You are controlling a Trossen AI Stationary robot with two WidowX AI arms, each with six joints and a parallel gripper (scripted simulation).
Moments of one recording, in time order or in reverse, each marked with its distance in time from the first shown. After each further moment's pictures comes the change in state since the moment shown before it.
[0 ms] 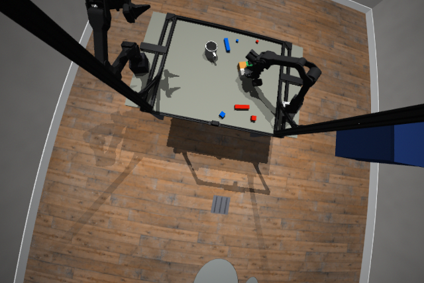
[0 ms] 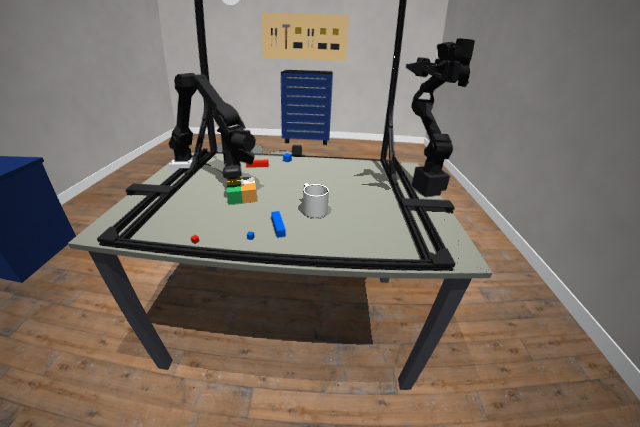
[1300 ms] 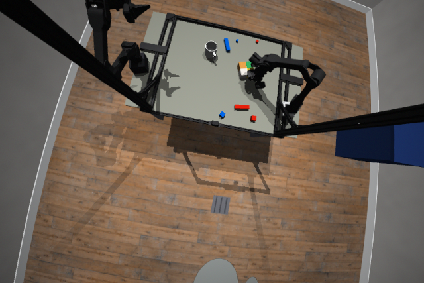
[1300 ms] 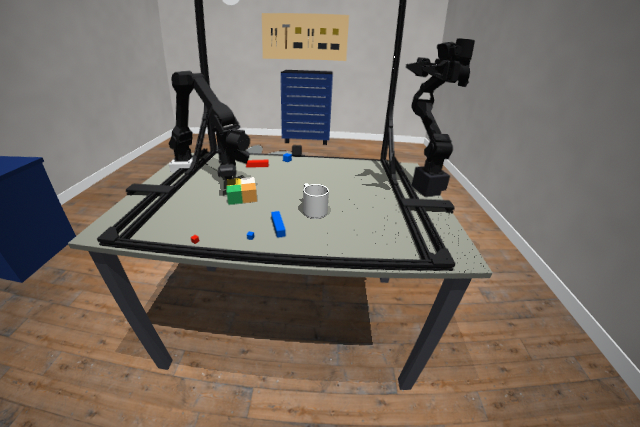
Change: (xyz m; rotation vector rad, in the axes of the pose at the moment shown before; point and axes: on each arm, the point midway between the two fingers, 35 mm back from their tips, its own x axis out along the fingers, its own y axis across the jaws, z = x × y) left arm 0.000 0.000 0.000 0.000 0.000 0.000; right arm 0.002 0.019 -0.018 0.003 0.006 0.007
